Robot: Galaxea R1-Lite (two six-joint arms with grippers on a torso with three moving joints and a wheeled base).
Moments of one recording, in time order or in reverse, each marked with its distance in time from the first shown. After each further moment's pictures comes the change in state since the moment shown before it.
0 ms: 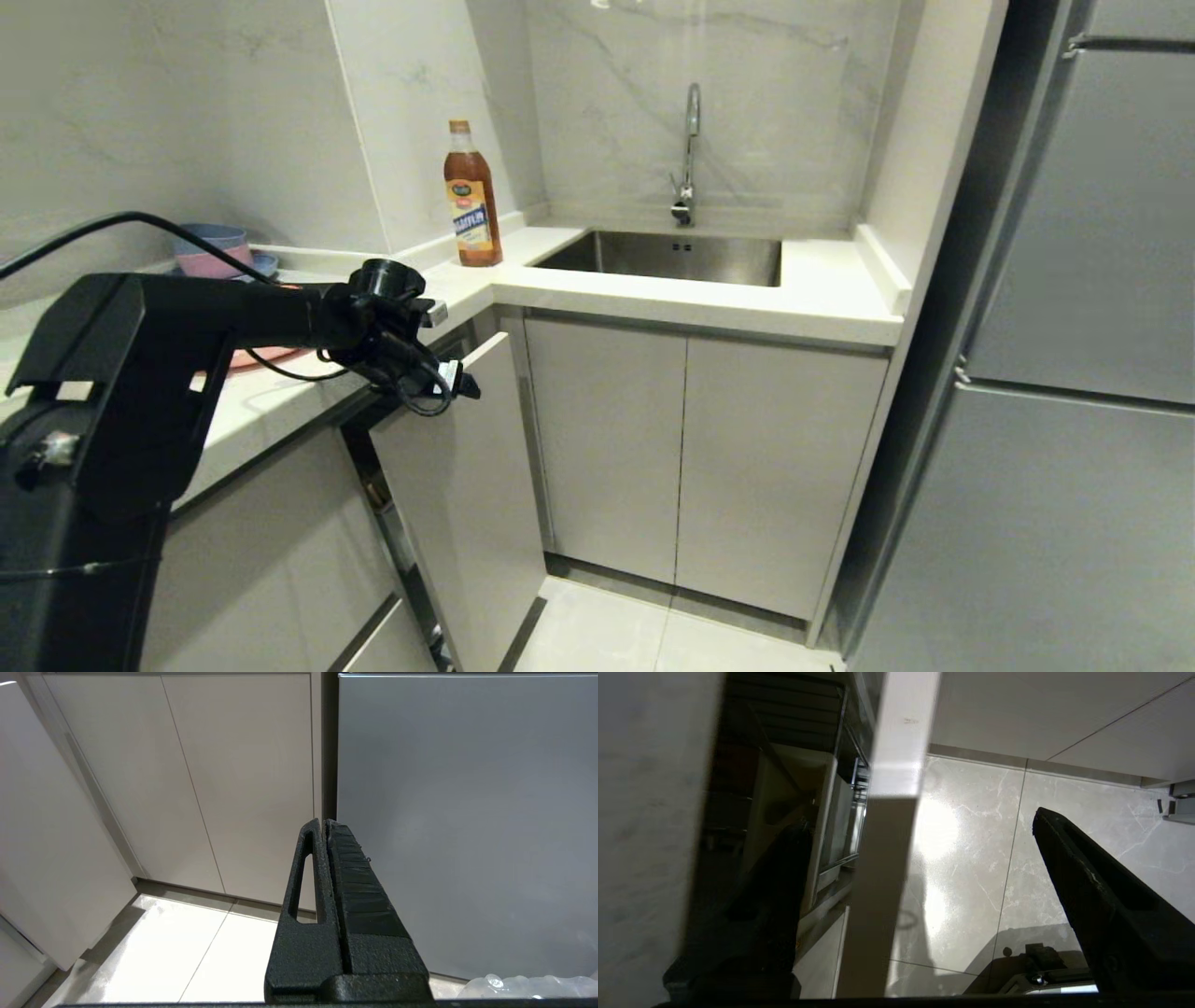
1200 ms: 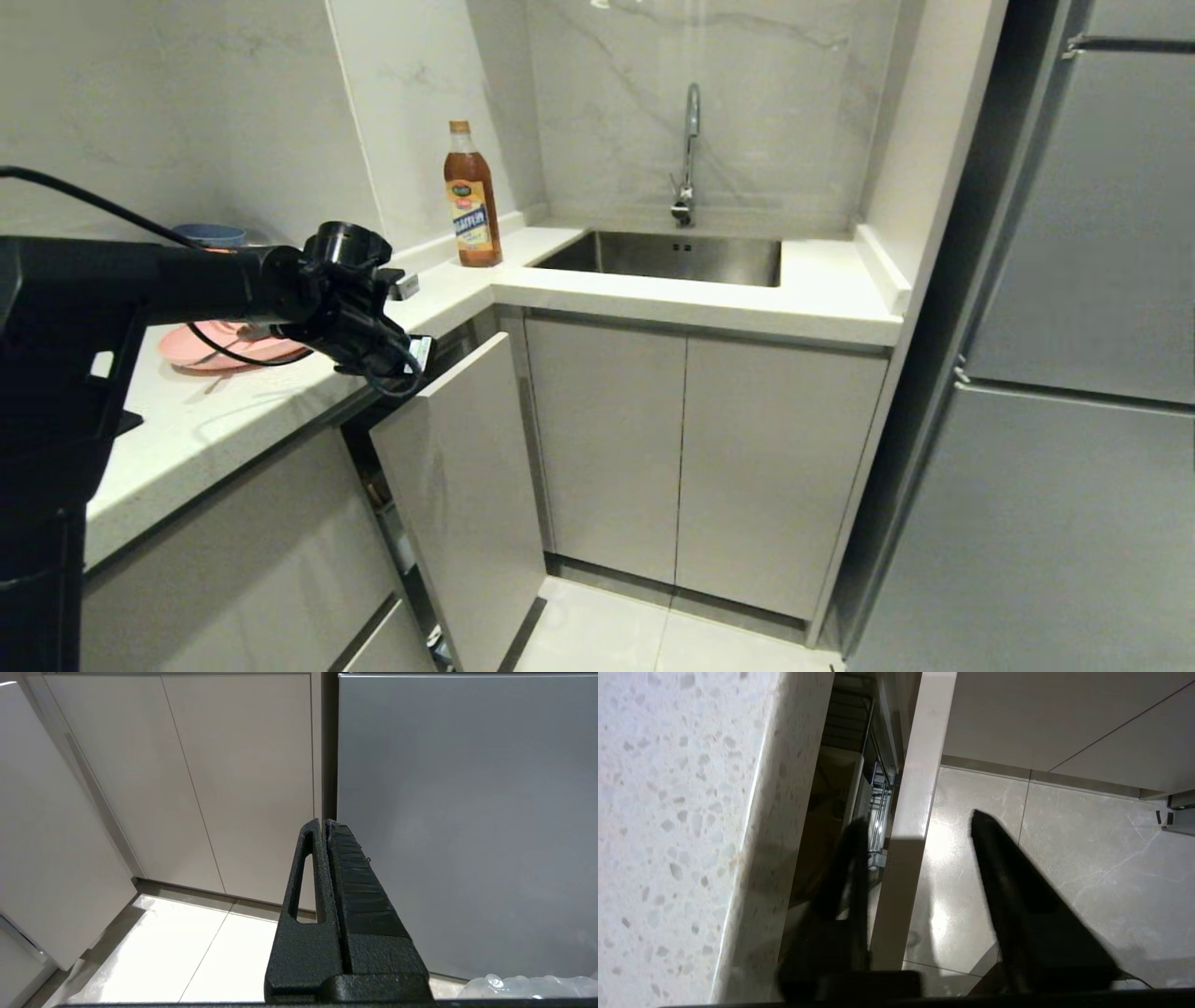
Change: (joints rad) left arm 0.018 -0.149 0.076 0.023 0.031 0.011; right arm 0.000 0.000 0.000 0.000 0.000 0.000
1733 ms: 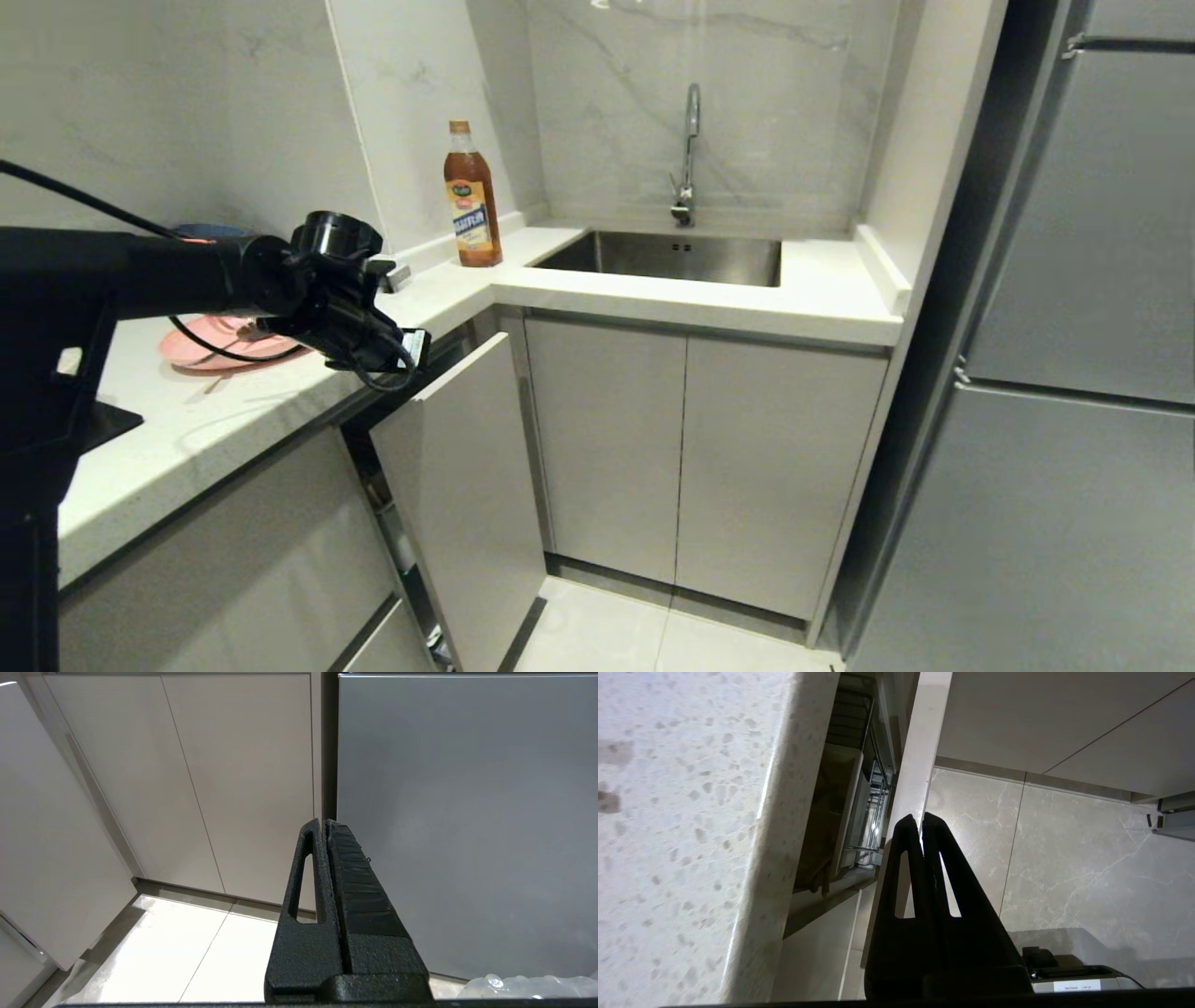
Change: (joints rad) left arm 0.000 -0.045 0.032 0.003 0.000 -0.018; right arm 0.000 0.000 0.000 0.000 0.000 0.000
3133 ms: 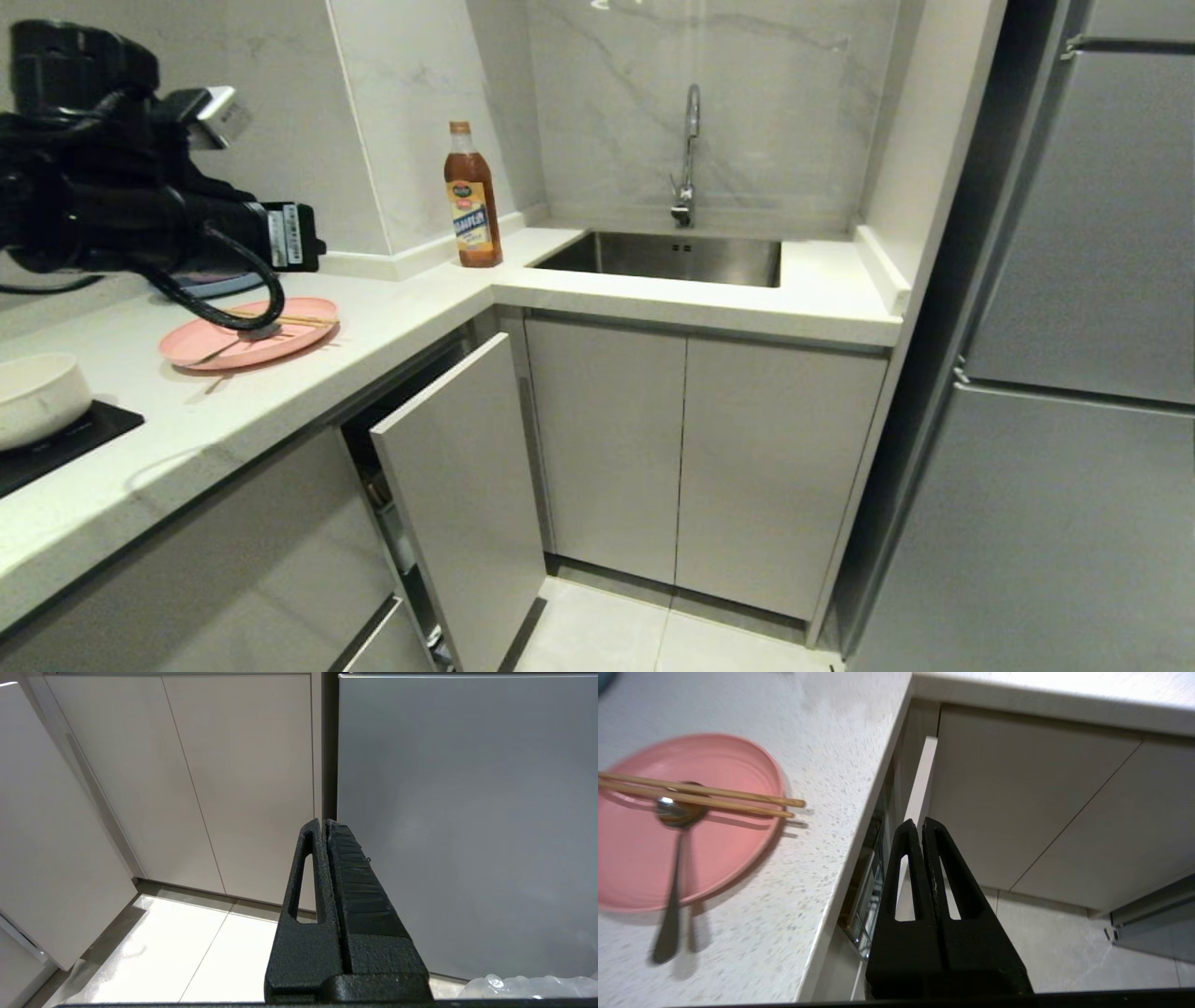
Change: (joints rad) left arm -0.002 -0.488 0.285 -0.219 -0.005 -0.047; right arm 0.000 0.000 0.000 0.000 0.000 0.000
